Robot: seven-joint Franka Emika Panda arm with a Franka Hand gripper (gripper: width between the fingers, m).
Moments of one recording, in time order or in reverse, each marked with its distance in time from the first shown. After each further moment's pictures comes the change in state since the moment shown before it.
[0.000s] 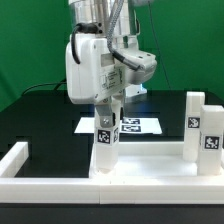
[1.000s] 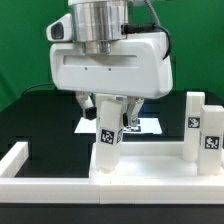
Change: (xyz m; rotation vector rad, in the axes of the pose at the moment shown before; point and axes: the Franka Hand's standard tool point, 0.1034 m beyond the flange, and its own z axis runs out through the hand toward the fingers) arm 0.016 0.005 0.000 -0.045 0.015 -1.166
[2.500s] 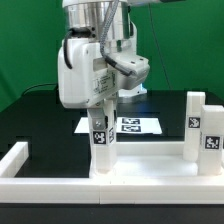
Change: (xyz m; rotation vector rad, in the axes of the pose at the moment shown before) arm 0.003 -0.006 0.003 0.022 -0.005 1.247
